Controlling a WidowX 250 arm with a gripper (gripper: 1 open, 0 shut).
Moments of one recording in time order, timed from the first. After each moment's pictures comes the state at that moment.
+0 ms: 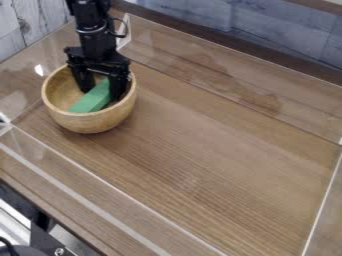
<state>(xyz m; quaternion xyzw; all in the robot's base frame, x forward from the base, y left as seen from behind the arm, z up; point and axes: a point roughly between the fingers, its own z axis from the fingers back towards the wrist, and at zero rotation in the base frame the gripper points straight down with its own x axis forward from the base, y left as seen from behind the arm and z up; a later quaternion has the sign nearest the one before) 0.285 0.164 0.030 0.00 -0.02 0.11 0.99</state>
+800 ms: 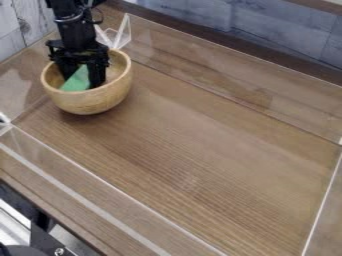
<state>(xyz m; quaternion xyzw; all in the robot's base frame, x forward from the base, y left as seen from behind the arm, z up) 0.294 0.198 0.032 -0.03 -0.01 0.11 0.99</state>
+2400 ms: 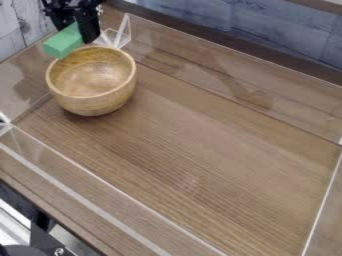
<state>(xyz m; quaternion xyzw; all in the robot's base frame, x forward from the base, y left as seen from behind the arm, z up) 0.303 0.189 0.117 -0.12 -0.04 0.03 0.99</state>
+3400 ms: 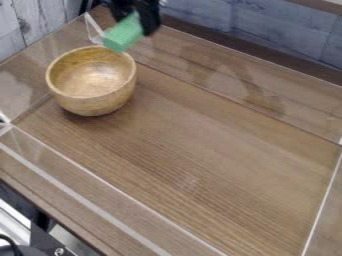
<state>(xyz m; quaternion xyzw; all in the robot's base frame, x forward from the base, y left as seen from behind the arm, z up) 0.338 0.086 0.119 -0.15 -0.05 -0.03 0.99</state>
